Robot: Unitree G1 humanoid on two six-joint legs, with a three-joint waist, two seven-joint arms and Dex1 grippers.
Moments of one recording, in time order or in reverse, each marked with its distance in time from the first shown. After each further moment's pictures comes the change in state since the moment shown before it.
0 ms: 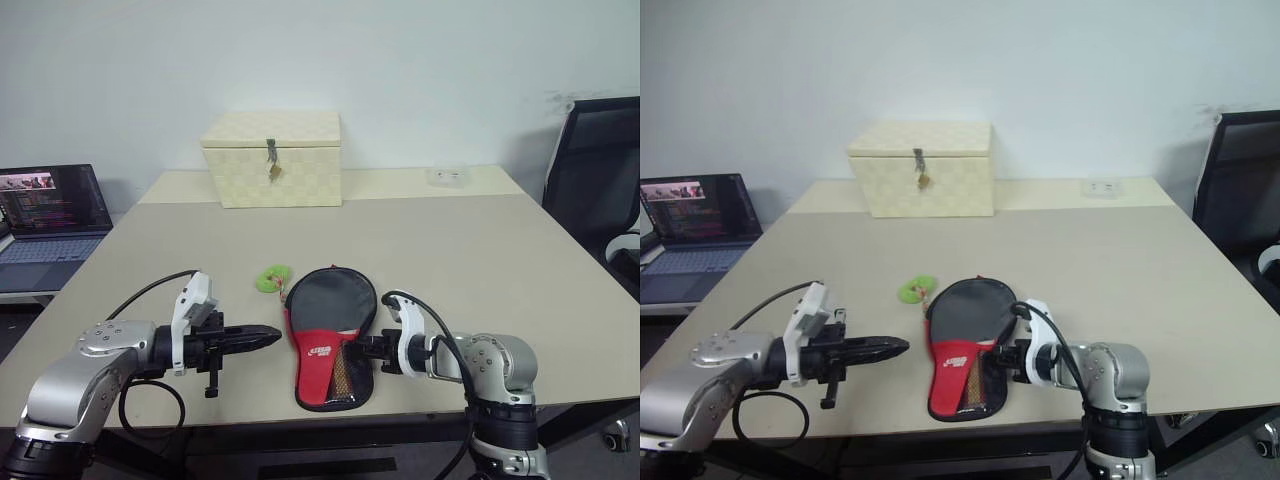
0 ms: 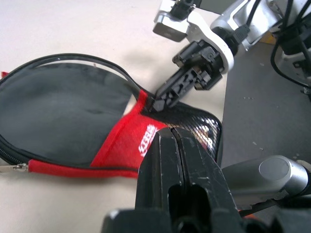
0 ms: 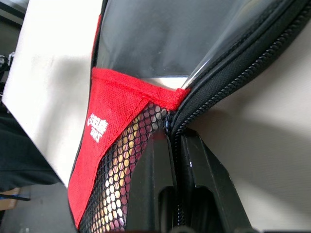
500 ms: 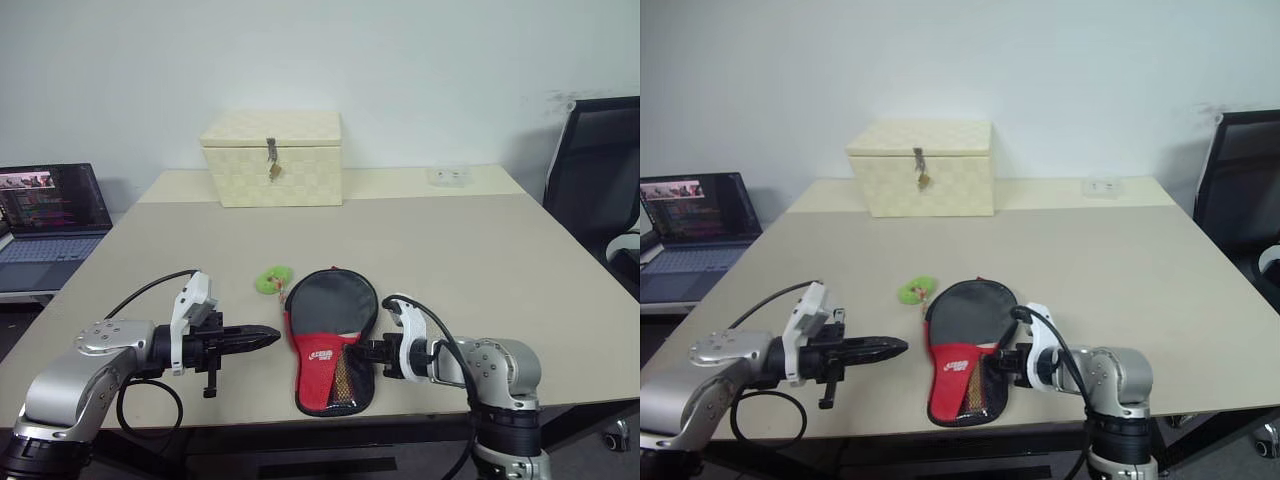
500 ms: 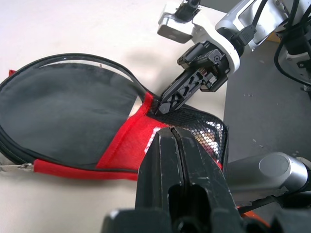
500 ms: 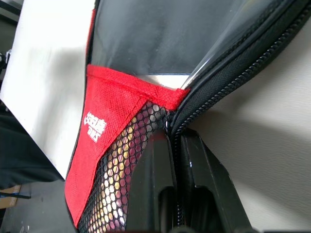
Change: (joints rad) left arm 0.000 0.013 -0.001 0.001 0.000 0.000 0.001; right arm 0.017 -0.049 0.008 -0.022 0.027 0.011 0.000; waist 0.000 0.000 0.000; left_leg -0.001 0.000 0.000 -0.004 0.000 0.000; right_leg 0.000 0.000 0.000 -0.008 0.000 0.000
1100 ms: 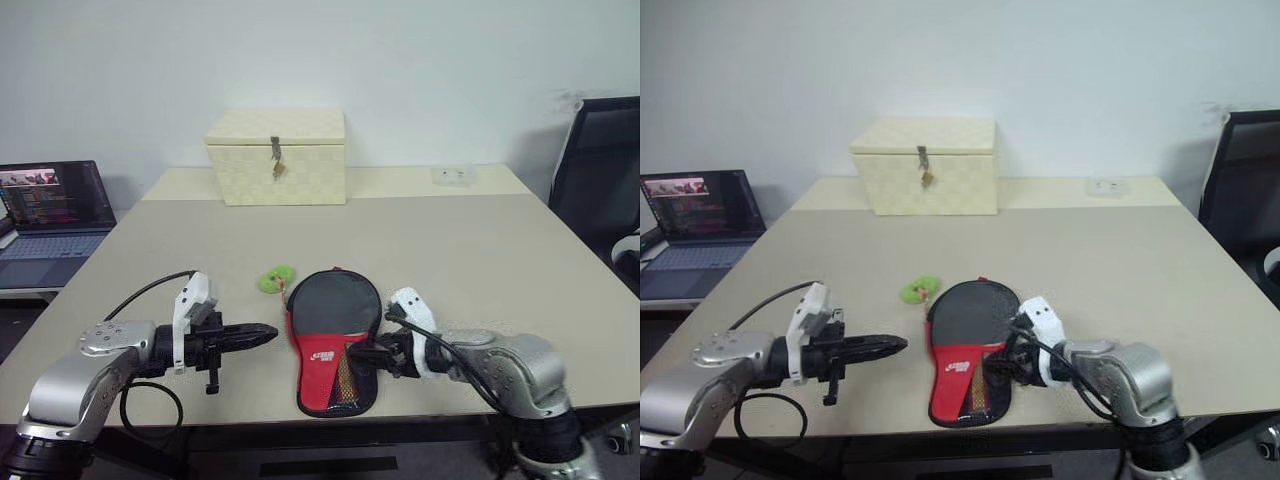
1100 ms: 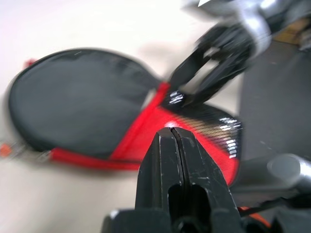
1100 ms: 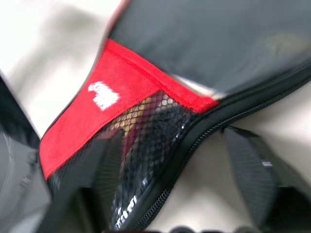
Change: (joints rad) left arm 0.000 -0.007 -0.010 0.044 0.026 -0.014 0.051; right arm 0.022 -0.343 0.279 -0.179 0.062 -0.240 0.208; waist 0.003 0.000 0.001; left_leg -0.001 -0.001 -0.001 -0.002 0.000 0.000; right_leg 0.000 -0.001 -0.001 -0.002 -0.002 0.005
